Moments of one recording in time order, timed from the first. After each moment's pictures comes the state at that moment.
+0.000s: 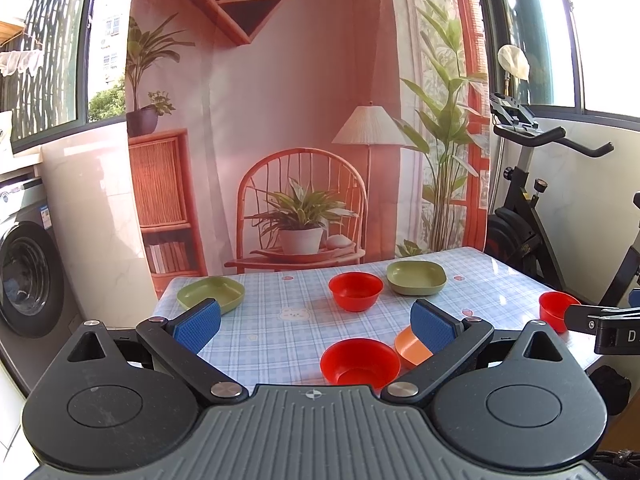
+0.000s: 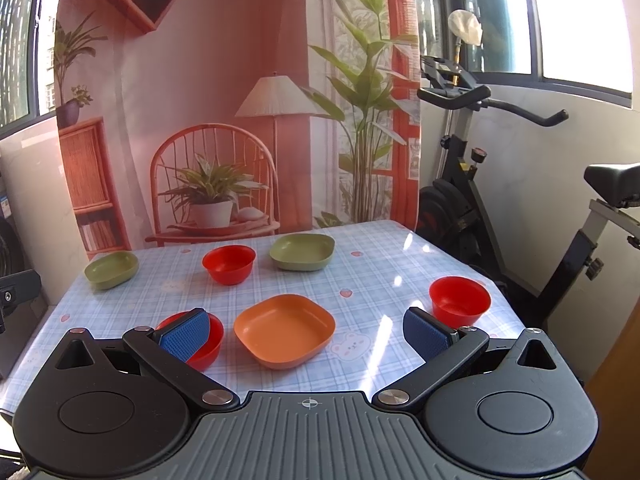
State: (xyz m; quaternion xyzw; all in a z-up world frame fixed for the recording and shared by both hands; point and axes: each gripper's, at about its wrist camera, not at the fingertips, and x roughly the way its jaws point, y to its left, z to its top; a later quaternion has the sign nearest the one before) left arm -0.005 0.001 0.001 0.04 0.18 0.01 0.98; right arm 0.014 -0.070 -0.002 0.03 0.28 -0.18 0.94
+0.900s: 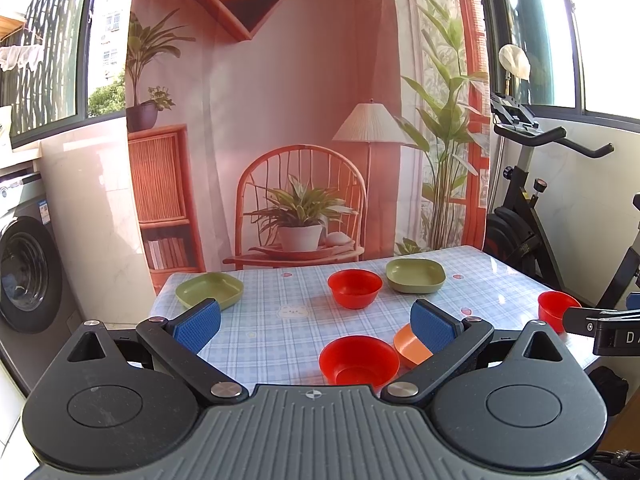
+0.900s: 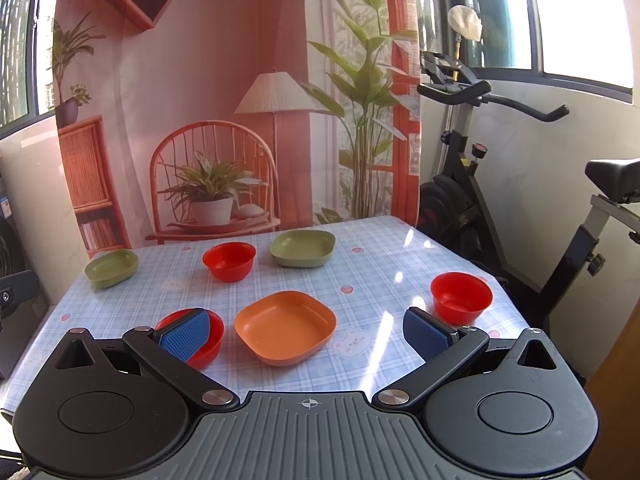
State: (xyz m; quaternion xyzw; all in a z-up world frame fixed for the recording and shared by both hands) left arm -0.003 0.002 0.000 0.04 0.18 0.00 0.98; right arm 0.015 -0.072 -0.006 0.03 0.29 -0.17 0.94
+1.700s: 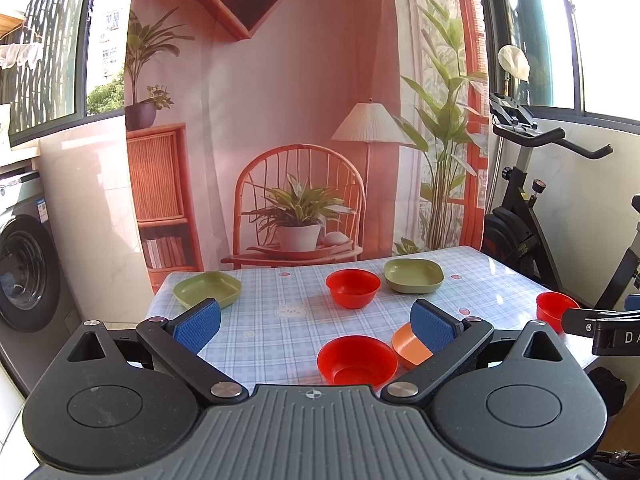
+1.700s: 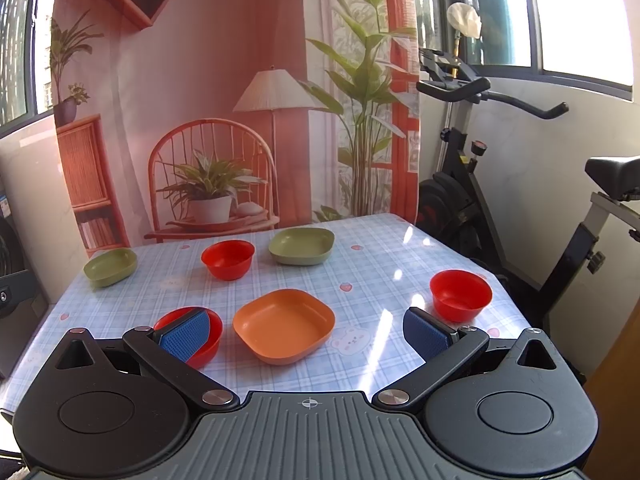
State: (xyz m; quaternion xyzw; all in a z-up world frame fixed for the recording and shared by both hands) left arm -0.003 0.002 -0.001 0.03 0.18 0.00 0.98; right arm 0.018 -0.074 -0.008 0.04 0.29 -0.17 0.94
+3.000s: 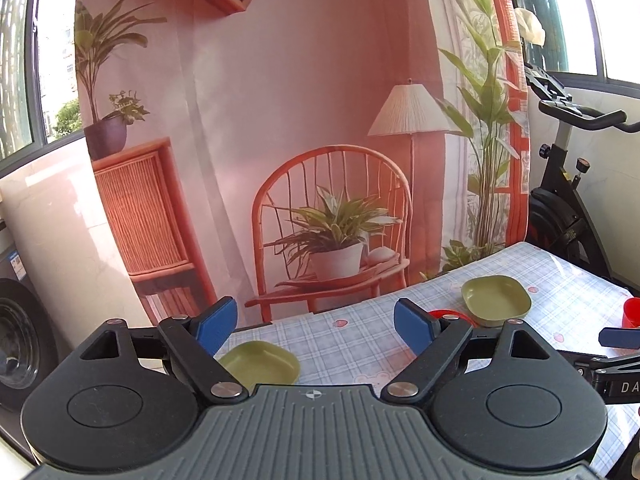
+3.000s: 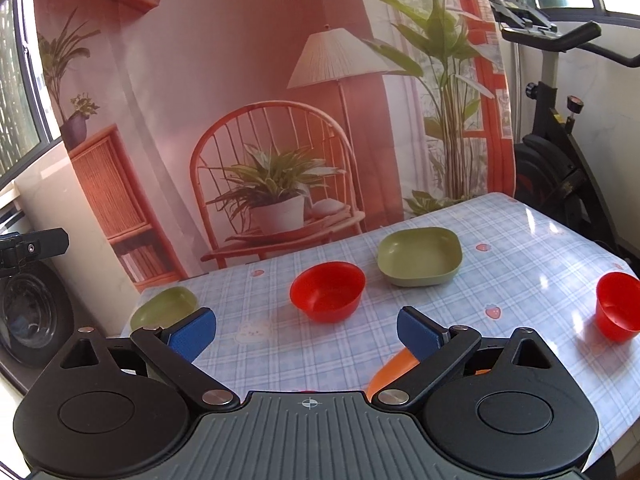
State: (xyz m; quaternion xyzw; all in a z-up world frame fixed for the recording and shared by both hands) left arm 0.236 0.132 0.043 0.09 0.22 -0.04 0.97; right arm 0.257 -0.031 -0.057 0.14 0.31 -0.11 0.93
